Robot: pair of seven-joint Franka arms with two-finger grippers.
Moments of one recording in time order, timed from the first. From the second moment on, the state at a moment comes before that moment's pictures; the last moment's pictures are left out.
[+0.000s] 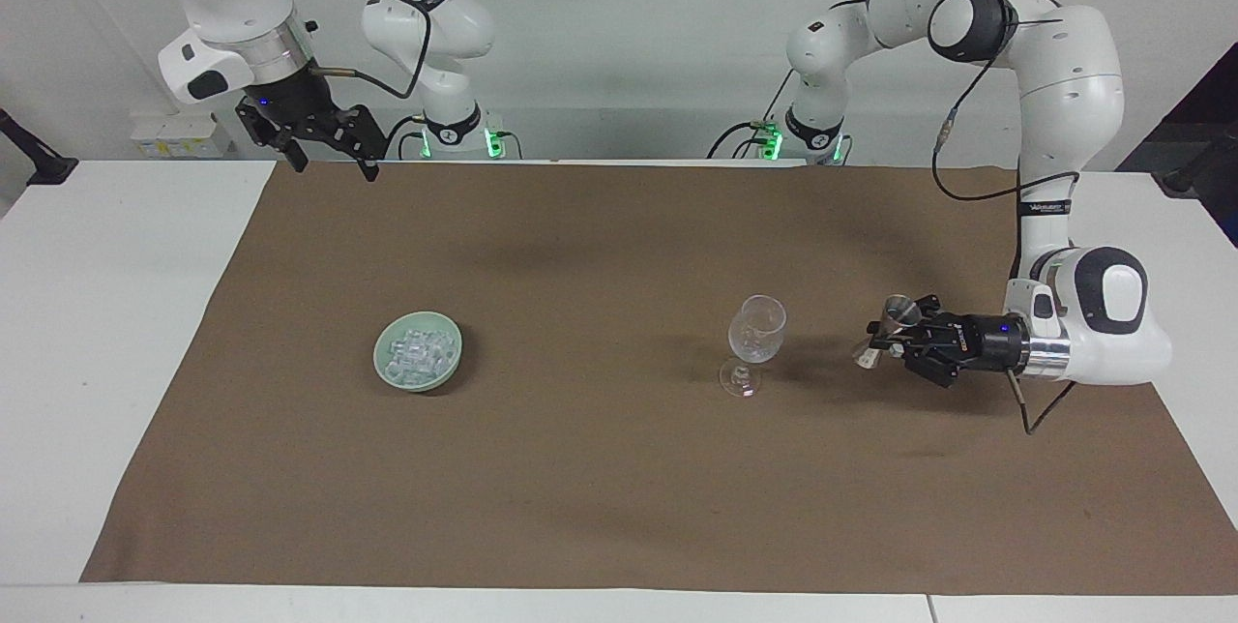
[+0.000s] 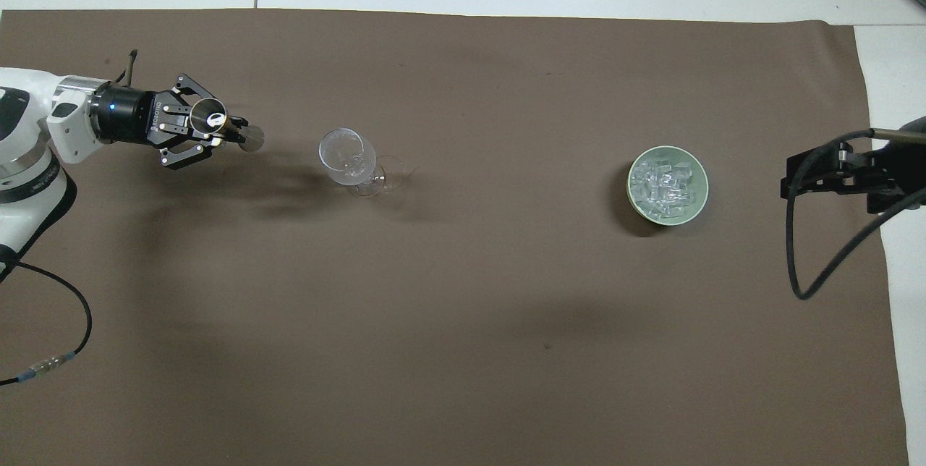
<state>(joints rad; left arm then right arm) 0.48 0.75 -0.42 -1.44 -1.08 1.44 2.16 -0.09 0.01 0.11 -1.50 0.02 1.45 0.21</state>
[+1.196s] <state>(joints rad) 0.39 0.55 -0.41 -1.50 -0.96 1.55 1.98 -0.09 0.01 0.11 -1.50 0.02 1.45 0.21</state>
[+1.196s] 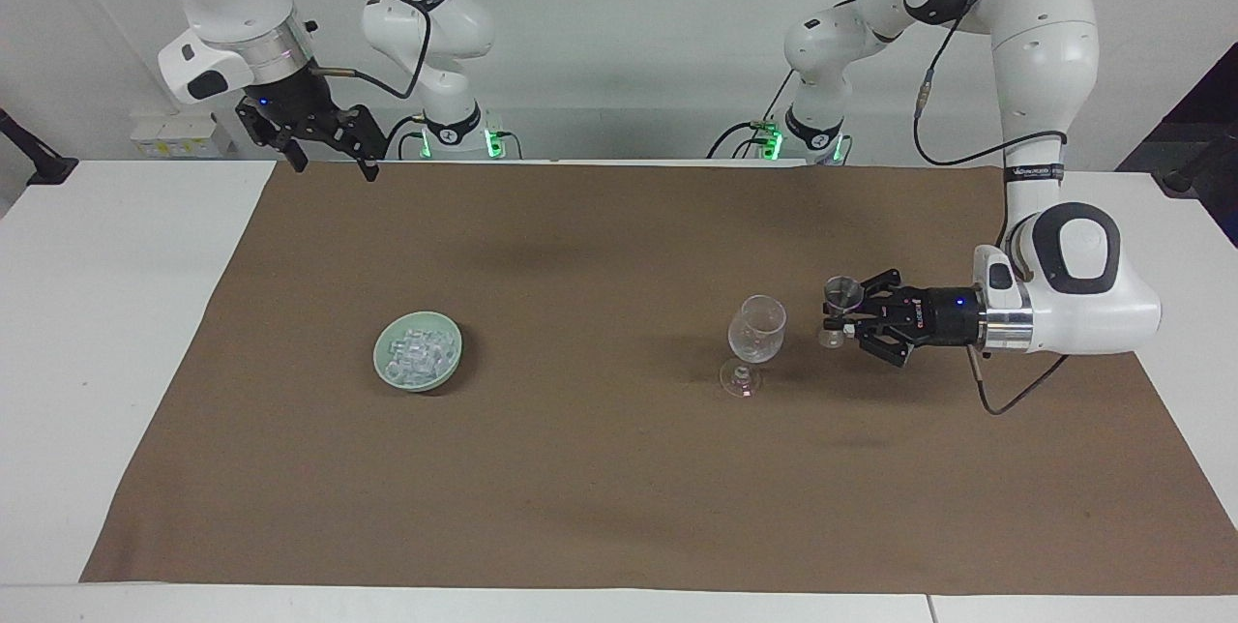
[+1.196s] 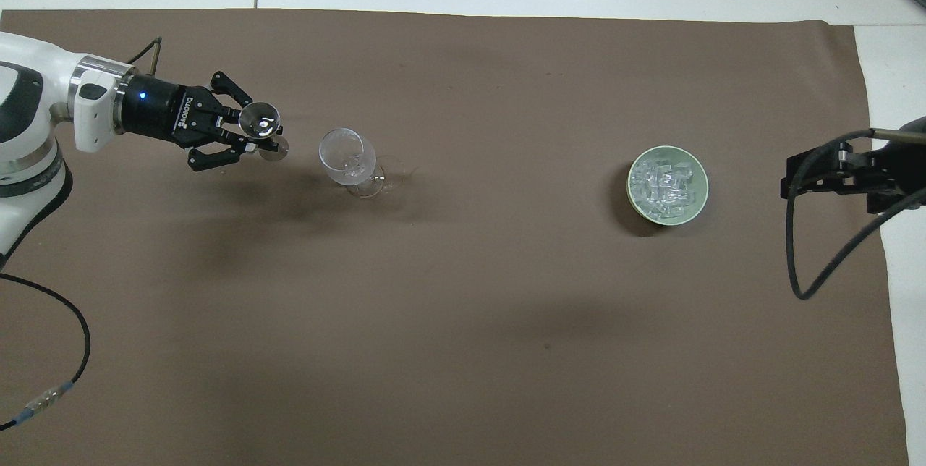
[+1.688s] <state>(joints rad) 0.38 0.52 -0.40 -1.51 -0.94 1.59 1.96 -0.09 0.01 0.11 -1.50 0.02 1.45 0.21</state>
